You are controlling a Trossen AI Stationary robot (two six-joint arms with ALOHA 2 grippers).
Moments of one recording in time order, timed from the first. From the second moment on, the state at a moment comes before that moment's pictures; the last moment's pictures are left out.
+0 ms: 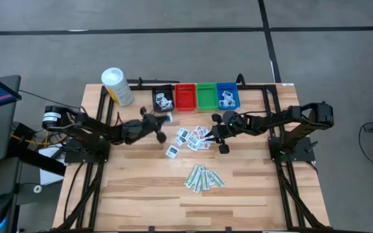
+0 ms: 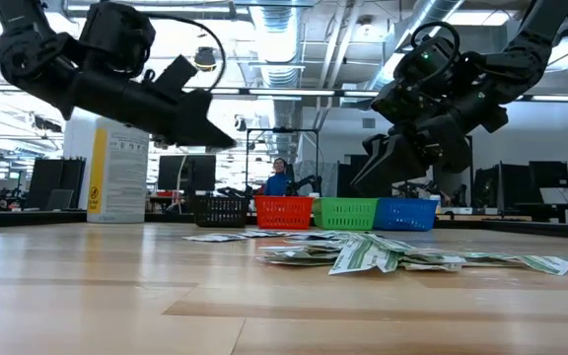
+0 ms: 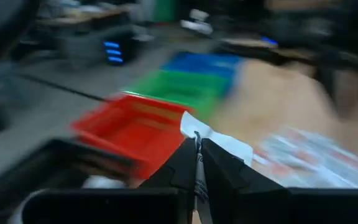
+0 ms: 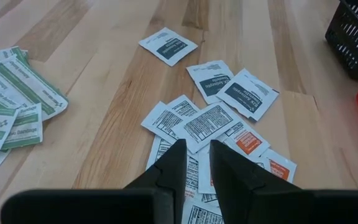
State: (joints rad) left arm 0.06 1.46 0.32 0.95 -0.57 0.05; right arm -0.20 1.51 0.50 0.40 -0.27 -0.31
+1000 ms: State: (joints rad) left arm 0.48 1.73 0.45 1.06 -0.39 -0.08; right arm -0.20 1.51 0.50 0.40 -0.27 -0.32
